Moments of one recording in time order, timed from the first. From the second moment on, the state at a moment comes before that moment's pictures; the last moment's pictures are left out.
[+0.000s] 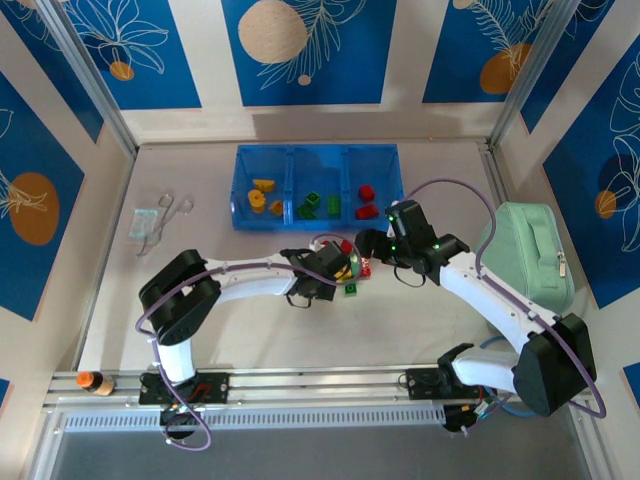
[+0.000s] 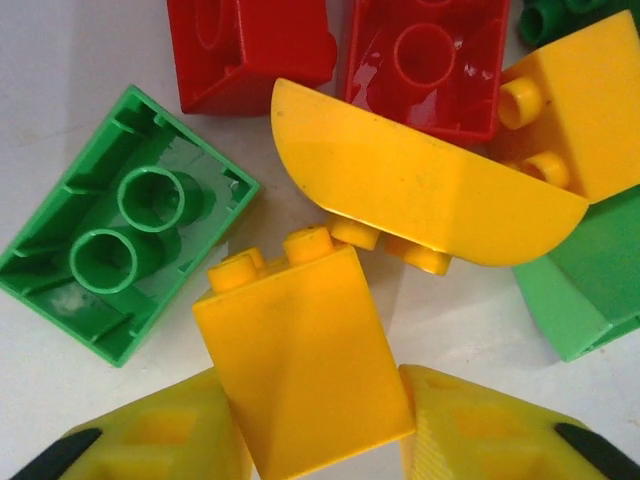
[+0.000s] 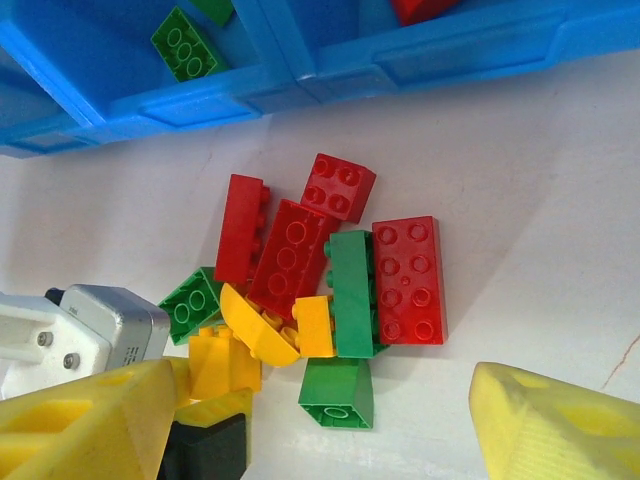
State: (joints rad) left arm -1.00 1.82 1.15 -0.54 -0.18 -0.70; right arm 0.49 1.19 0.86 -0.55 -0.07 0.65
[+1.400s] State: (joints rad) left arm -0.50 1.56 1.22 -0.57 -0.15 -0.48; right arm 0.49 1.12 0.77 -0.52 -0.08 0.68
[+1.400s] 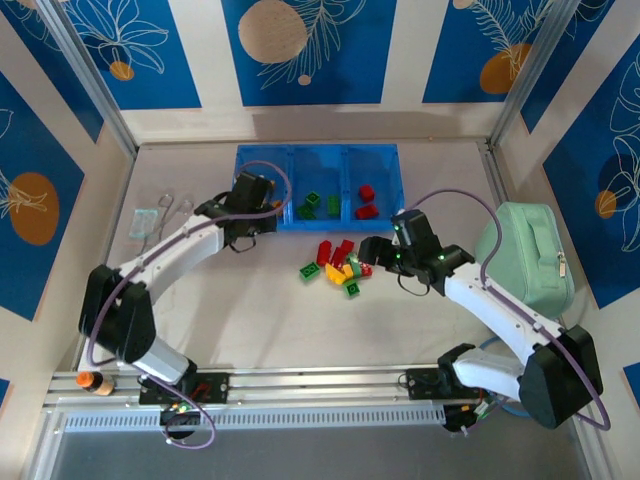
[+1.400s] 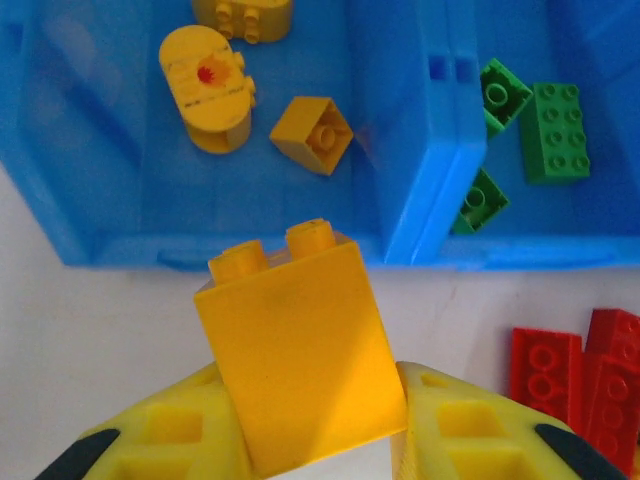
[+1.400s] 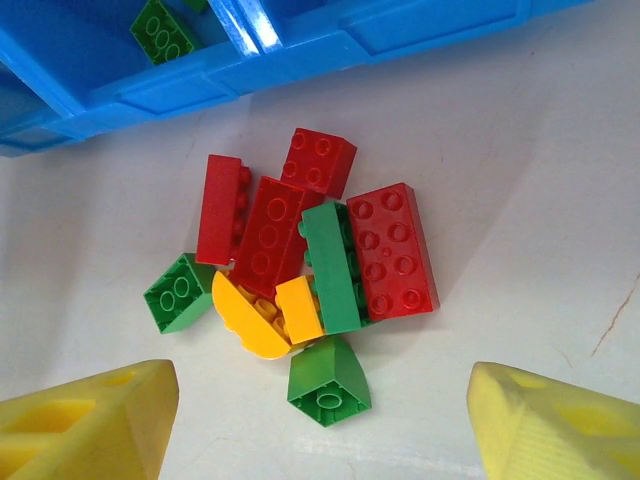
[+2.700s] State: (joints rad) left arm -0.48 1.35 0.94 -0.40 -0.07 -0.53; right arm 0.70 1.26 0.88 -0.58 -0.10 0.48
